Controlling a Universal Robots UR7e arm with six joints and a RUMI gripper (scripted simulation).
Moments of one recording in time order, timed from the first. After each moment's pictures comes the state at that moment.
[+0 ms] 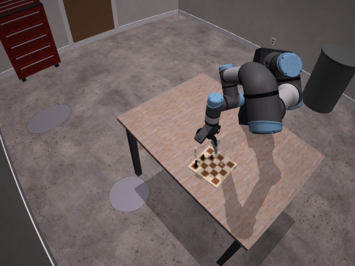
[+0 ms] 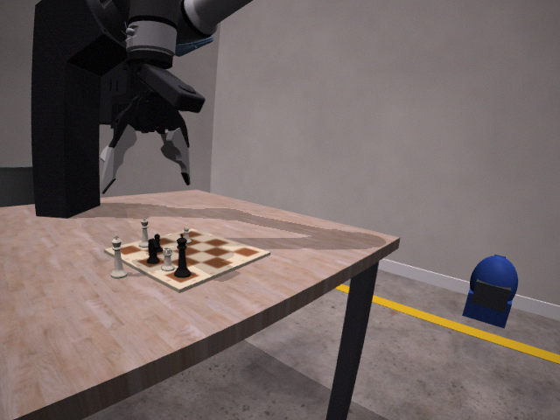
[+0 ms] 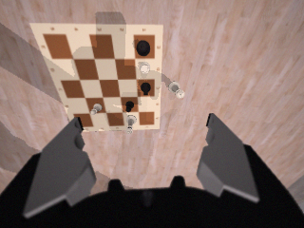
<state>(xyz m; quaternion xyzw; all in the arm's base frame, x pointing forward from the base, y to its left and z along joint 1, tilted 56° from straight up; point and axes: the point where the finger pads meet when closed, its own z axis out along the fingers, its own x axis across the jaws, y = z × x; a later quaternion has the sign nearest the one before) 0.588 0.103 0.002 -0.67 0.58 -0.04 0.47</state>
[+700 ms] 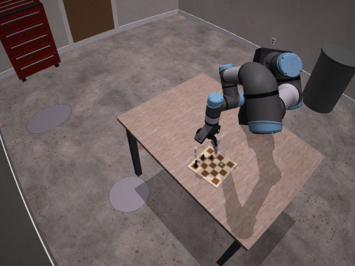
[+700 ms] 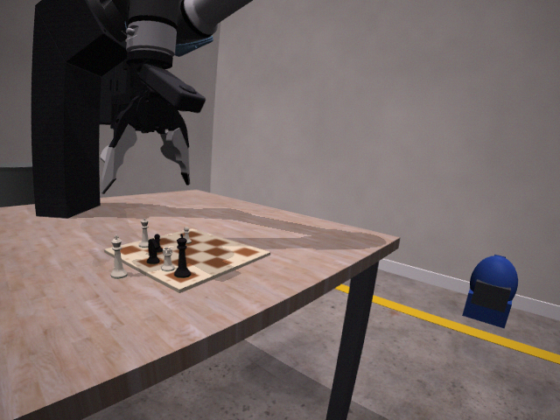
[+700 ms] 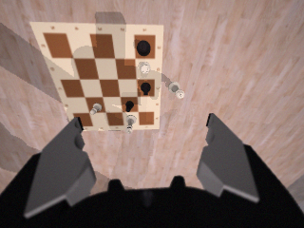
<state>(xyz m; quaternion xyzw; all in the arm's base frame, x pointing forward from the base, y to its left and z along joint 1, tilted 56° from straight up) 0.588 0.103 0.002 -0.67 0.57 -0.04 0.47</state>
